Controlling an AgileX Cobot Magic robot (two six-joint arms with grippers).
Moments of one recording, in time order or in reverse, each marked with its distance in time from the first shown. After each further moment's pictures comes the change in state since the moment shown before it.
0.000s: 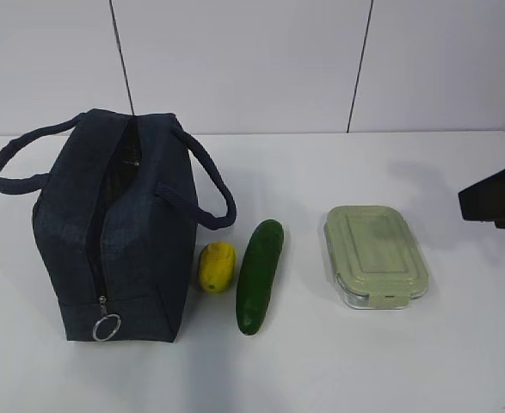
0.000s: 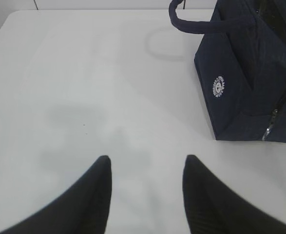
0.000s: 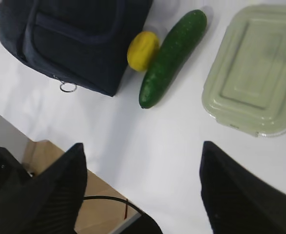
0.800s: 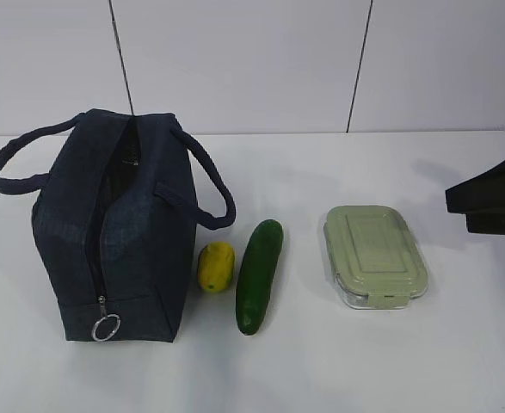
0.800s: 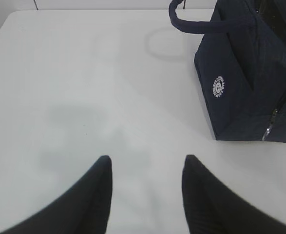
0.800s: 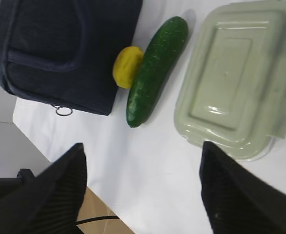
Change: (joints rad) left arm 0.000 0.000 0.000 0.000 0.000 0.000; right arm -0.143 0.361 -0.022 0.207 0.046 -0.270
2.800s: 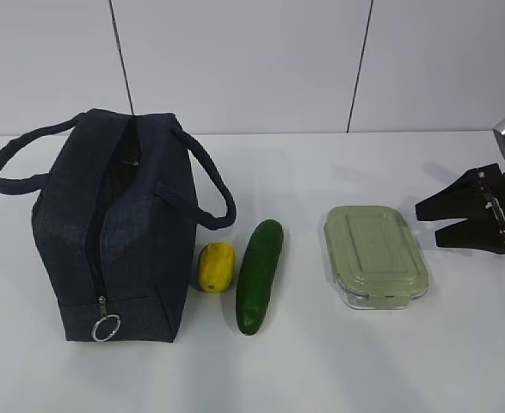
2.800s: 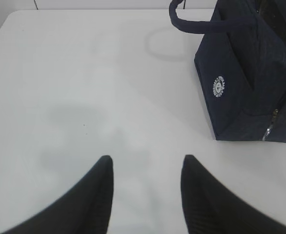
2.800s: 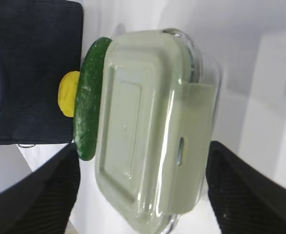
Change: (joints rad) left arm 0.000 0.000 0.000 0.000 0.000 0.000; right arm -0.003 0.474 -0.267 0.020 -0.017 0.004
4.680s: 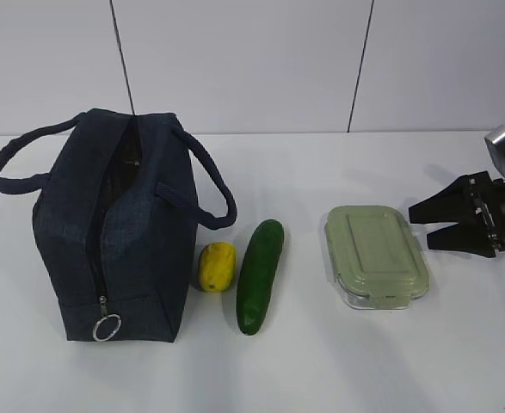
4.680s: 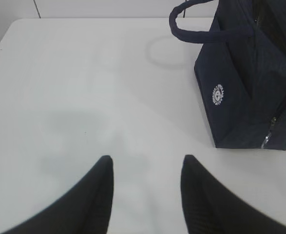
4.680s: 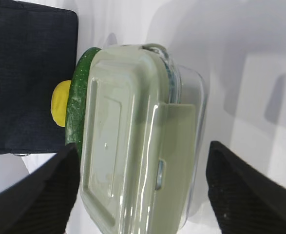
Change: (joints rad) left arm 0.000 0.007 -0.016 0.000 -0.014 0.000; right arm 0.000 0.086 -0.039 0.047 -0.003 -0.051
